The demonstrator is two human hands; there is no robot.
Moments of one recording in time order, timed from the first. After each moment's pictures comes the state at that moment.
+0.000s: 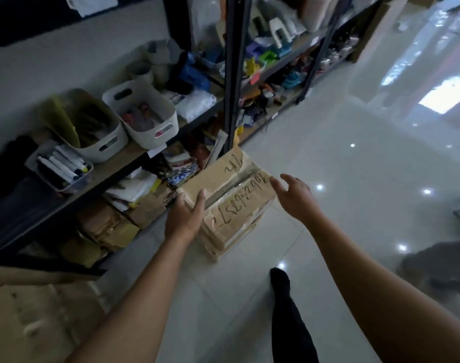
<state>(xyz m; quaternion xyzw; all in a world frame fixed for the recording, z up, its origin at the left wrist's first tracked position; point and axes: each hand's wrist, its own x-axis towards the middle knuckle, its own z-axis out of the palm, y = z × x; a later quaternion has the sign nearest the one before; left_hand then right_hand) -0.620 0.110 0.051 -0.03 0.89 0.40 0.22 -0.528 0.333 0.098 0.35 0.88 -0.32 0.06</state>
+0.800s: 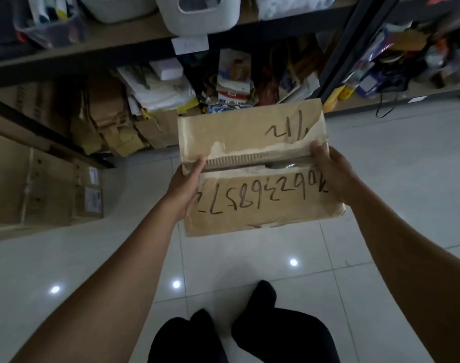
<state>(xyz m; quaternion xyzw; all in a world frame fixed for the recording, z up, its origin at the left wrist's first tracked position) -0.660 0.187 -0.153 -0.37 0.70 0.59 0.19 -0.714 0.480 -0.145 0.16 0.84 -0.47 0.21</state>
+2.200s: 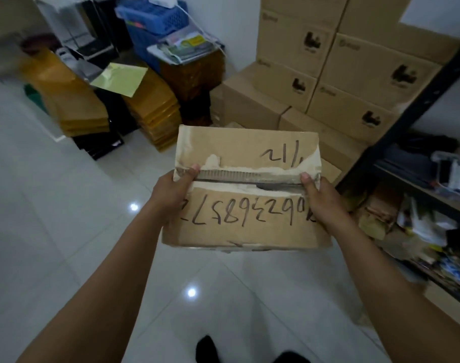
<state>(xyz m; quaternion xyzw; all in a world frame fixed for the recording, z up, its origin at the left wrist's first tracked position) -0.120 -0.355 0.198 -0.56 0.62 0.51 -0.19 -0.372 -0.194 0.171 -0.28 0.84 -0.38 0.27</state>
